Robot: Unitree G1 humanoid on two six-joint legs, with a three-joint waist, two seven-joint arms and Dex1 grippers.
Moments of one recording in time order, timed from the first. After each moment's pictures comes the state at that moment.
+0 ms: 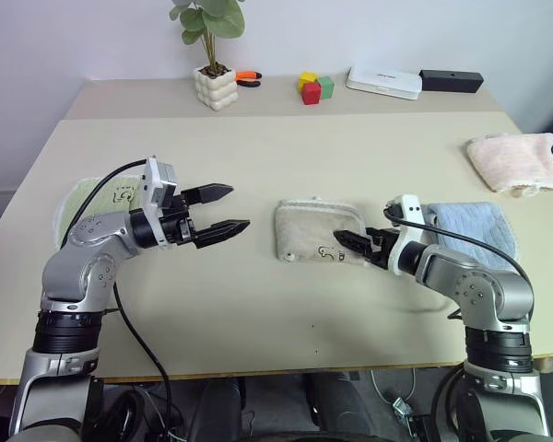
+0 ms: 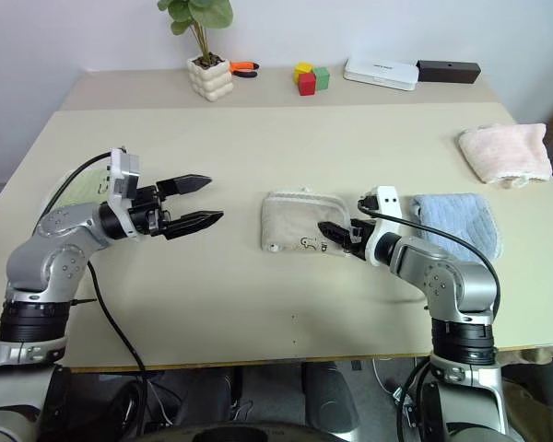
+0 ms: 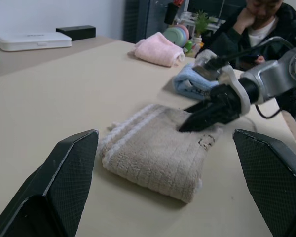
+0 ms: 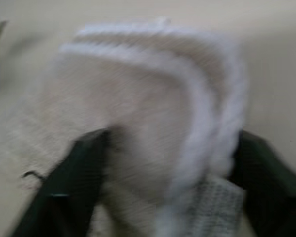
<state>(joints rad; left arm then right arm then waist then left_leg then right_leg) -0.43 0.58 0.11 -0.07 -0.60 0.47 -1.09 -0.35 -0.39 -0.19 -0.16 0.65 1.11 0.40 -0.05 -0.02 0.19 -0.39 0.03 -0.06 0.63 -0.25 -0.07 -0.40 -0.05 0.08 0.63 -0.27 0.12</state>
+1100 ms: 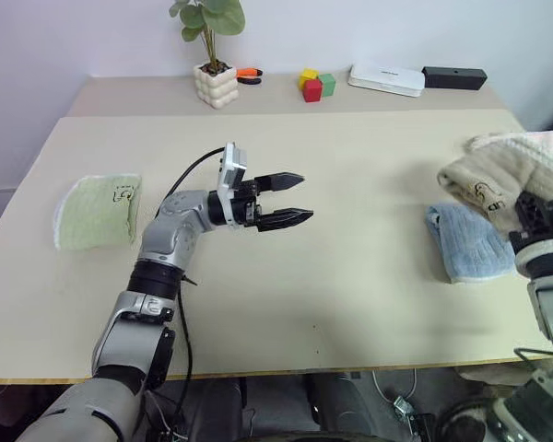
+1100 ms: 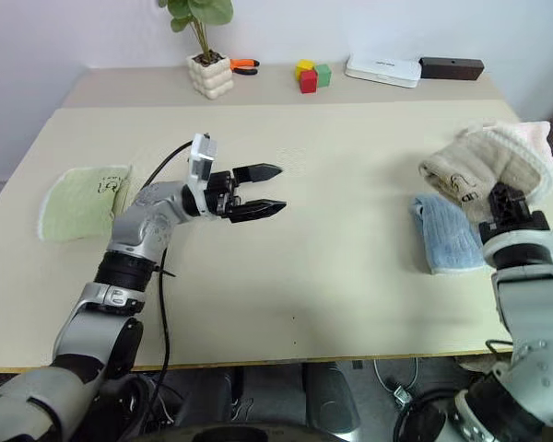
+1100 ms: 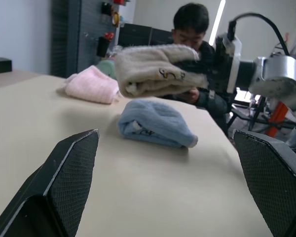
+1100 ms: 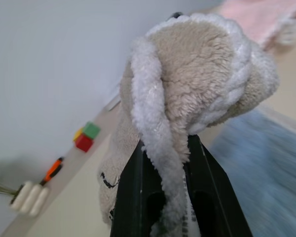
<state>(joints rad) -0.77 0.26 -0.07 0.43 -0.50 0.24 -1.31 -0.11 -0.18 -0.88 -0.64 1.36 0.75 -0.55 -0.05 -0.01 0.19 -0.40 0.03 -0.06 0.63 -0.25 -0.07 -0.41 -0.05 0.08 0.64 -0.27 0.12</state>
